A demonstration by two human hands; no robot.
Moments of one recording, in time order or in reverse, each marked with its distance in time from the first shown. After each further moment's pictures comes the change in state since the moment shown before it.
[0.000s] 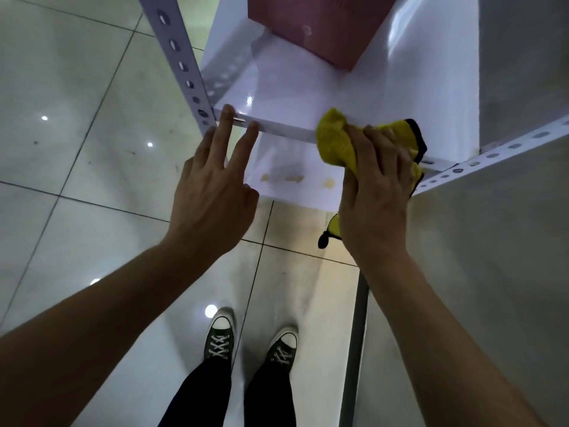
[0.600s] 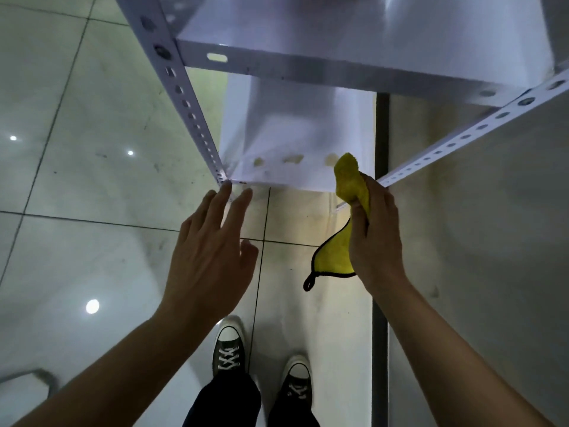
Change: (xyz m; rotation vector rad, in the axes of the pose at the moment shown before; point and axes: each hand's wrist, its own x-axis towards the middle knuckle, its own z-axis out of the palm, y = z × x) left_hand -0.068 -0.042 0.098 -0.101 -0.178 0.006; right_hand -0.104 0.064 0.098 0.329 -0.162 0.402
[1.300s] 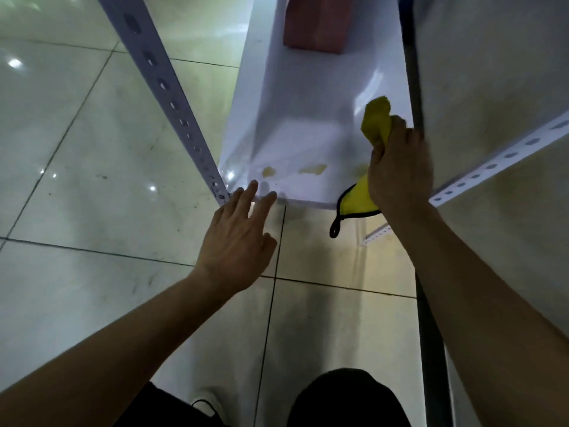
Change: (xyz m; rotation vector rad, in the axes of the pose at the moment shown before) left_hand 0.103 -0.065 0.153 0.164 -0.021 0.075; right_hand 0.163 0.091 0.098 -0.566 0.211 -0.142
